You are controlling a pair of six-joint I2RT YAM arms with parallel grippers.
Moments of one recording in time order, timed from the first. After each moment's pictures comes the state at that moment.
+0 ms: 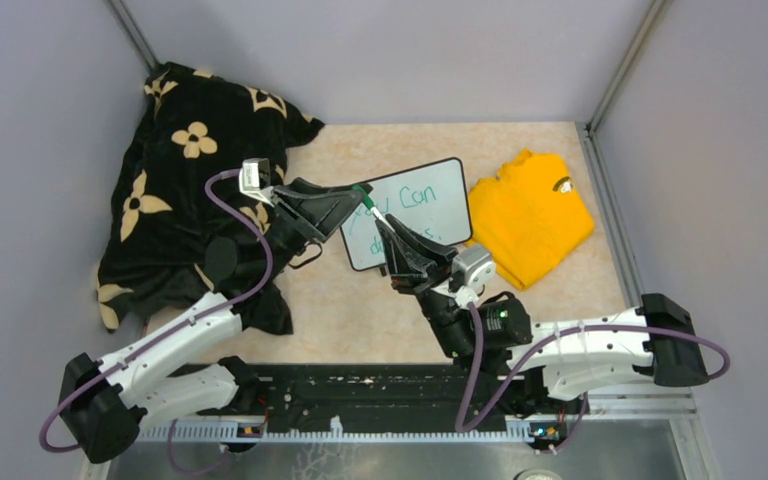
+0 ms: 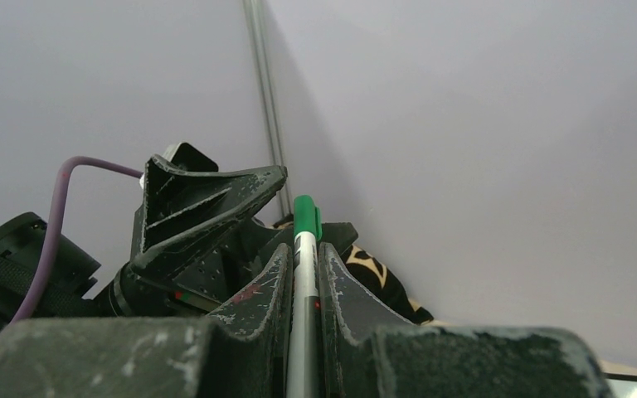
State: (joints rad) left arm -0.76 1.00 0.71 0.95 0.16 -1.14; right arm 1.50 1.13 0.75 1.30 0.70 -0.53
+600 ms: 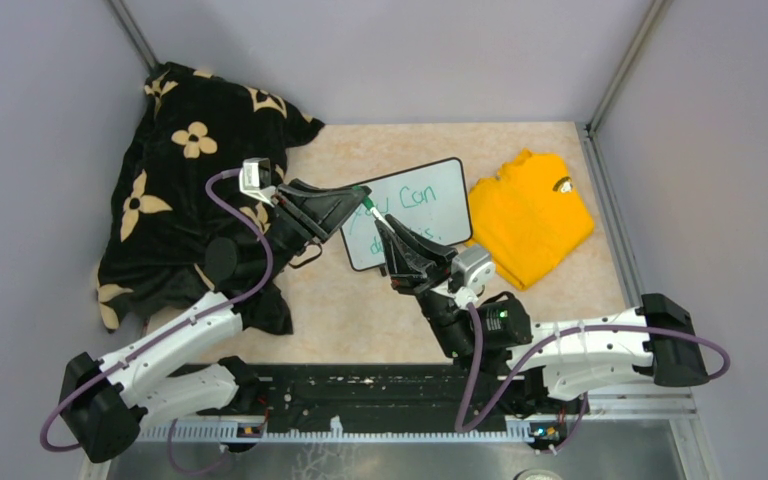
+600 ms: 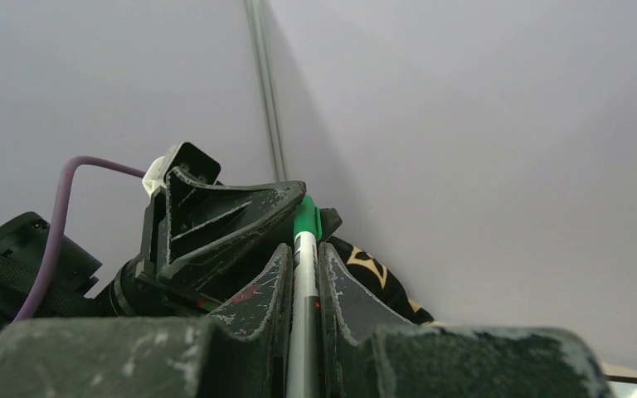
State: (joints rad) left arm -0.75 1.01 0.71 0.97 0.18 -1.17; right arm 1.50 1.13 0.75 1.30 0.70 -0.53
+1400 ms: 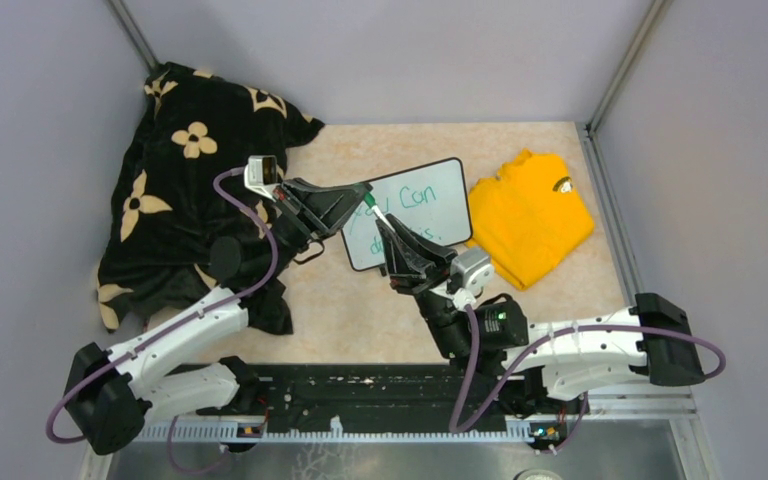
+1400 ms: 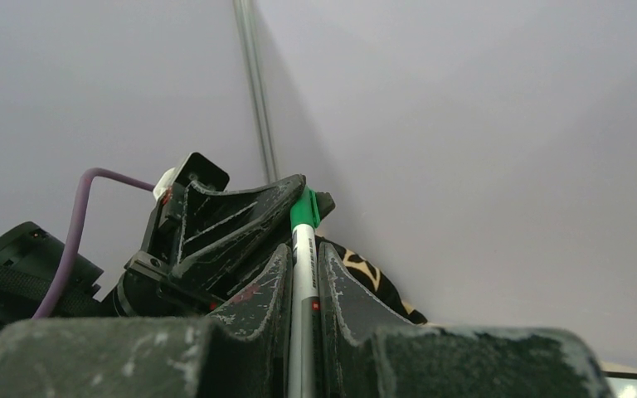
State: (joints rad) left arm -0.75 1.05 0.71 1.05 0.20 -1.31; right arm 1.50 1.16 0.75 1.35 0.71 -0.55
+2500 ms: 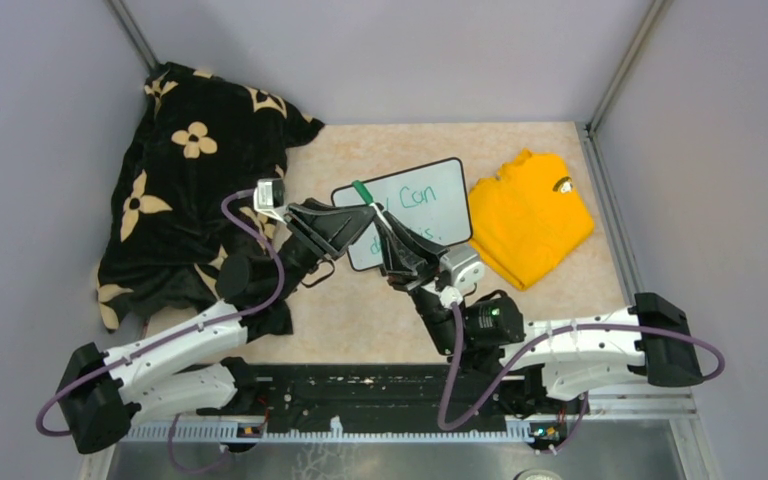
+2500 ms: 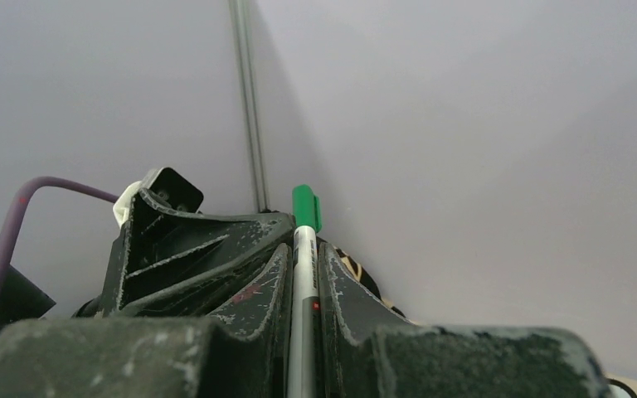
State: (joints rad) left arm -0.91 1.01 0.63 1.04 0.01 -1.17; right arm 1.48 1.18 0.76 1.33 0.72 -0.60
